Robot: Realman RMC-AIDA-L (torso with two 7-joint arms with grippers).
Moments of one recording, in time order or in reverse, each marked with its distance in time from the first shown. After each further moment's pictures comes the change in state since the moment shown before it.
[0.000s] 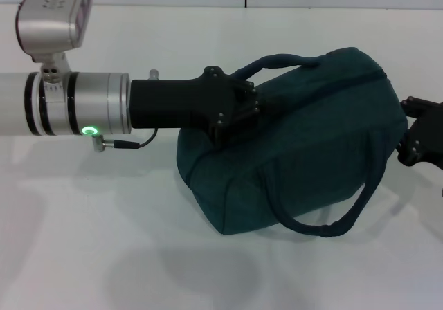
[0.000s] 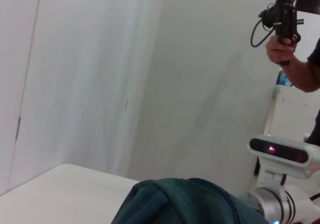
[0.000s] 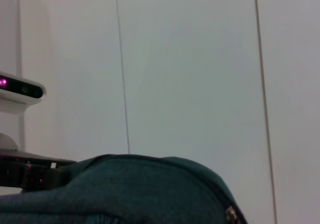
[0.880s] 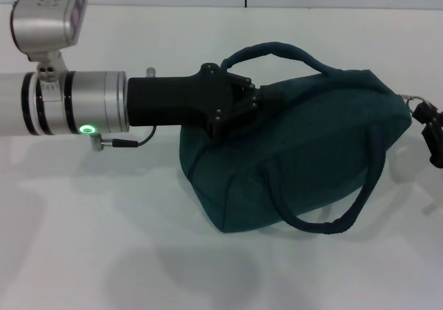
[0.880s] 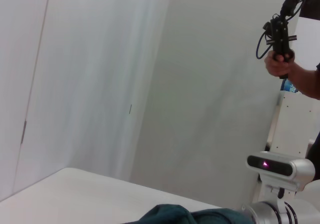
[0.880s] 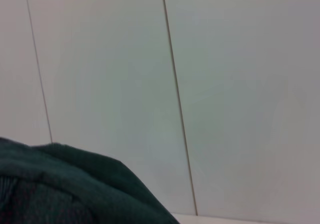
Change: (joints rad) left arm 0.007 0.002 0.001 0.000 -0.019 0.002 -0.010; right arm -0.040 -0.007 0.001 0.072 0.137 0.085 -0.001
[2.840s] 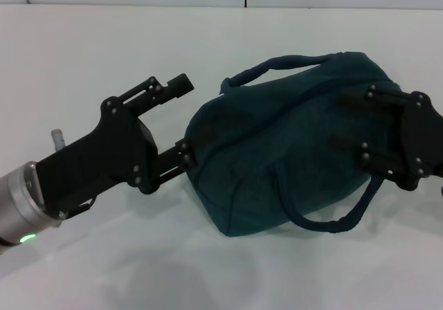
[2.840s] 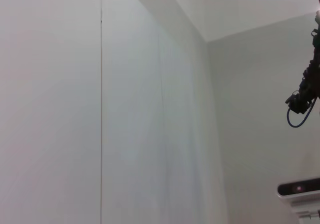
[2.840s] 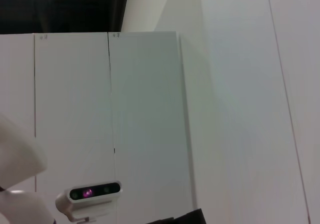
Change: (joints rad) left arm 0.406 -0.001 -0.001 0.198 -0.289 0.199 0.543; right arm 0.110 -0.051 0.006 -0.252 -0.382 -0.391 0.272
